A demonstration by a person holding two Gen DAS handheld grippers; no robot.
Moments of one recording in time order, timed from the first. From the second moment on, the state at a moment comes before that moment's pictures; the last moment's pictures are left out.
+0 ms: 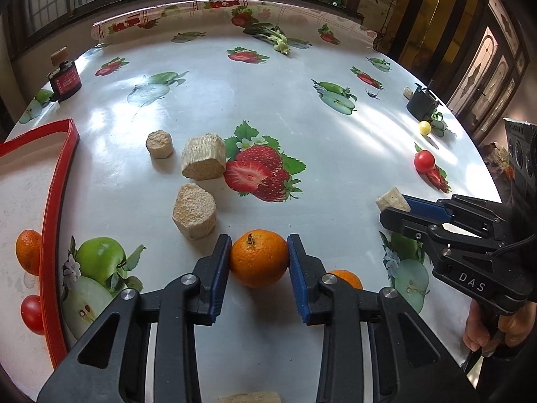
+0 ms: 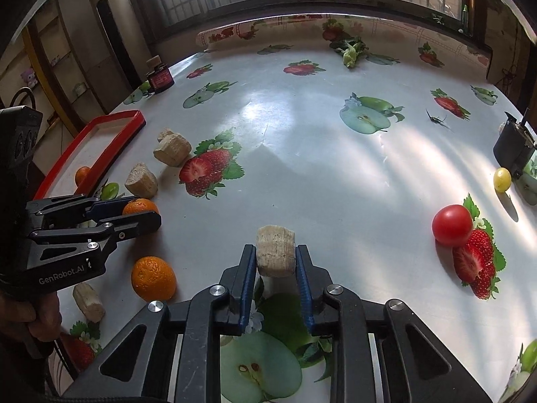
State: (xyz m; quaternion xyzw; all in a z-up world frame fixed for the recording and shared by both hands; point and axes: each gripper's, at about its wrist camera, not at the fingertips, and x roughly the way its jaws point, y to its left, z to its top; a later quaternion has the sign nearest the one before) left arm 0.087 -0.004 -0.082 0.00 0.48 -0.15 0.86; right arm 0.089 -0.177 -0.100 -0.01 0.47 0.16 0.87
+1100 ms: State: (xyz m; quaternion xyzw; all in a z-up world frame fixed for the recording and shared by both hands) left arm 0.016 0.119 -0.015 -0.06 0.39 -0.08 0.91; right arm 0.044 -0.060 -0.038 -0.18 0.37 0.16 0.90
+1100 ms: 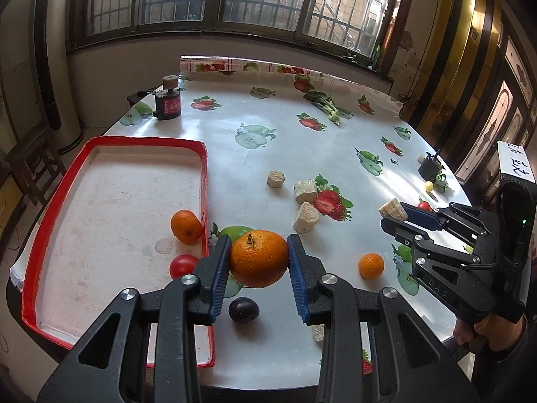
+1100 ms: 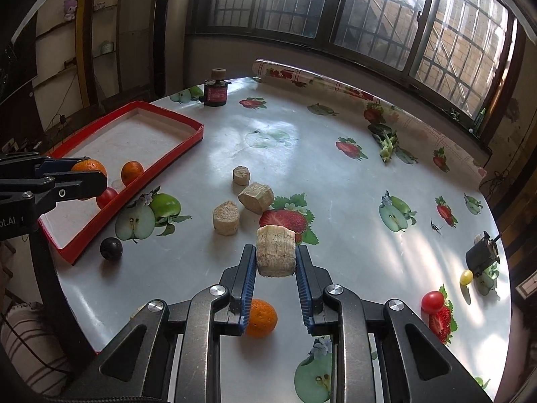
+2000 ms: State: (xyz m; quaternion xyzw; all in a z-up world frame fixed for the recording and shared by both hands) left arm 0.007 0.241 -0.023 -0.12 0.38 0.02 0.92; right arm 0.073 0.054 -0.034 -0.17 0.38 0.29 0.86
